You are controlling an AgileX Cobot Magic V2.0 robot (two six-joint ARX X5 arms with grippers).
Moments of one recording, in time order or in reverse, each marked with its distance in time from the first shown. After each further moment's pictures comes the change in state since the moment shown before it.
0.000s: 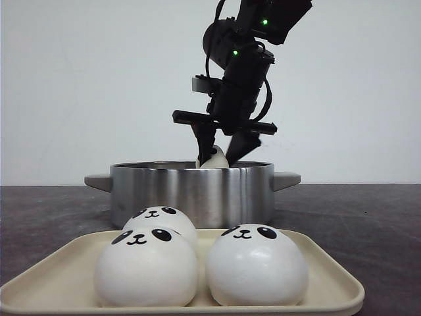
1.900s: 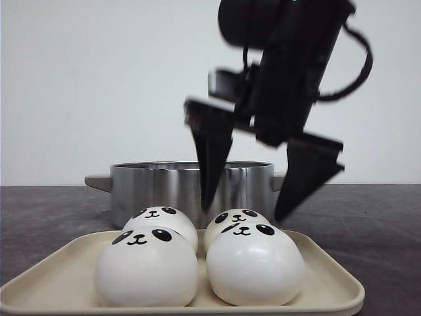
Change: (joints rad) left arm 0.098 -0.001 0.000 -0.033 0.000 -0.001; right arm 0.168 -0.394 -0.621 -0.094 -0.134 0.193
